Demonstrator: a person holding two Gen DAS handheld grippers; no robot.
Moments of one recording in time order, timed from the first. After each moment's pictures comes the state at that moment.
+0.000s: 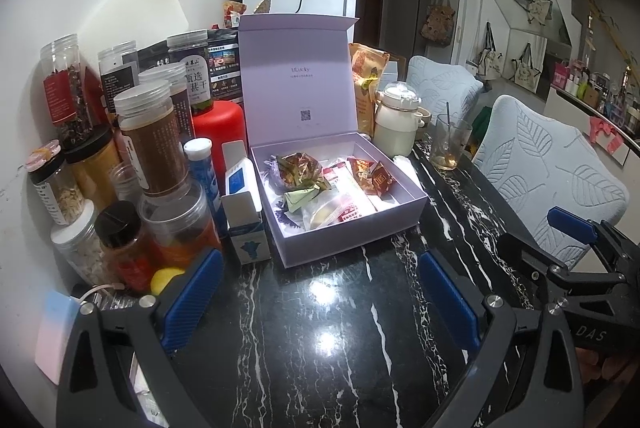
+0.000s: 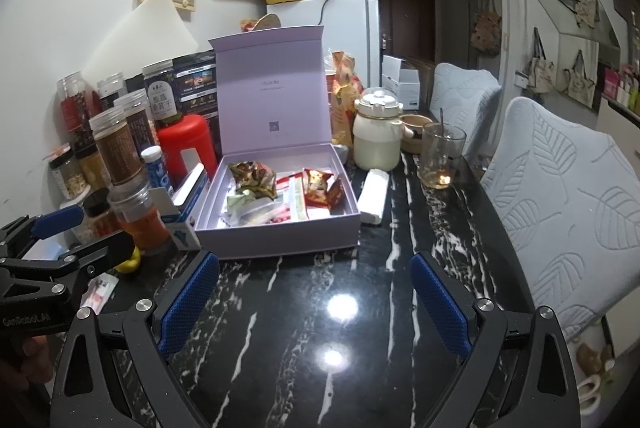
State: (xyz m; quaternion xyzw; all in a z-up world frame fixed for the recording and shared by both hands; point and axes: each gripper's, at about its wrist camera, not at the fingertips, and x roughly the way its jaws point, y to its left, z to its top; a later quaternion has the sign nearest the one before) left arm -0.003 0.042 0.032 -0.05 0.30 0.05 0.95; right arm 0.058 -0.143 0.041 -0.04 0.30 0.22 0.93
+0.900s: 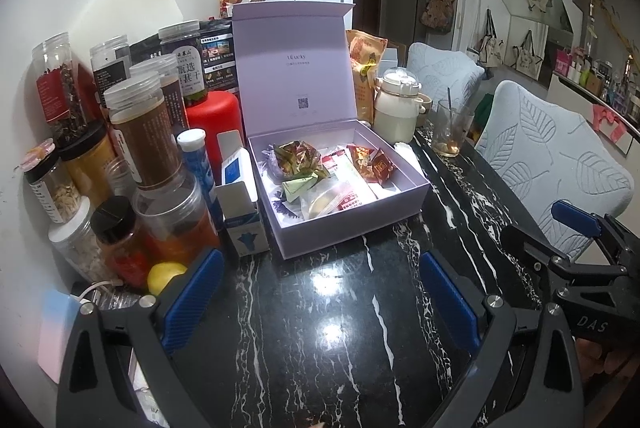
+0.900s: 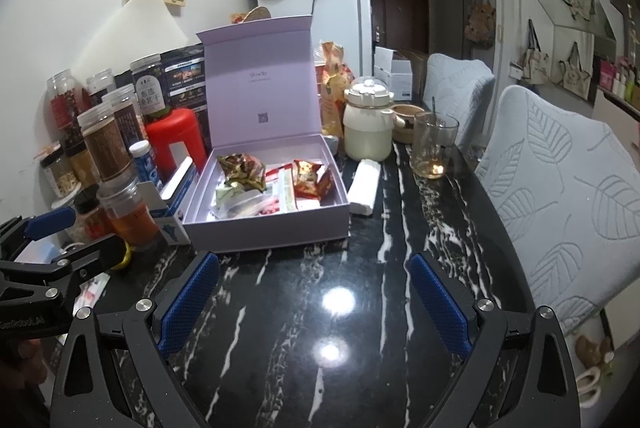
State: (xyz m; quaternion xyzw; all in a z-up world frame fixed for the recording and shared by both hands) left arm 0.005 0.036 0.023 -0.03 0.32 0.05 0.95; right arm 0.064 -0.154 0.032 -0.04 0.31 0.21 0.93
